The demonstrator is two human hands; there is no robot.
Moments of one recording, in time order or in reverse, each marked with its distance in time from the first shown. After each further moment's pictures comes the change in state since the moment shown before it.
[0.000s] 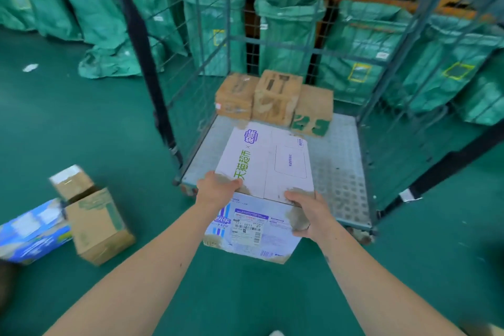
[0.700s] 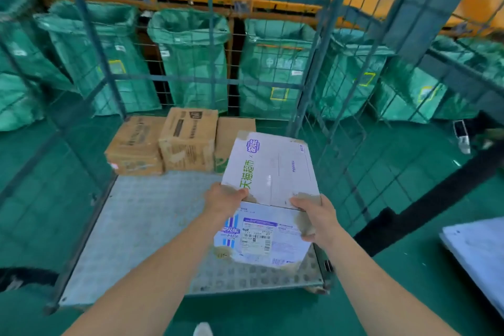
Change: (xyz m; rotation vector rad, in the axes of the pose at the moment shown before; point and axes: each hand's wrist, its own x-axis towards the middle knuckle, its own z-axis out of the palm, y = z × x) left_hand 0.252 0.245 0.327 -0.017 -0.329 0.157; right_hand 0.261 -0.255 -0.183 0.182 0.307 -0.152
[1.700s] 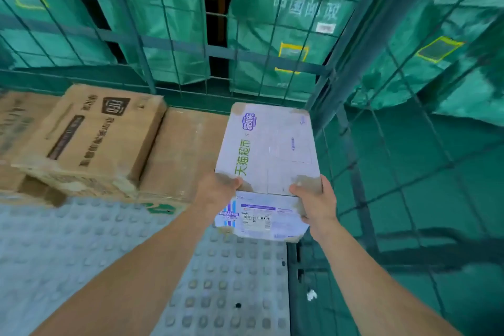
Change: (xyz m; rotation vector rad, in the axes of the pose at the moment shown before) left_hand 0.526 0.127 0.244 0.181 0.047 -0.166; right_hand 0.622 -0.177 0.073 -0.156 0.025 -0.096
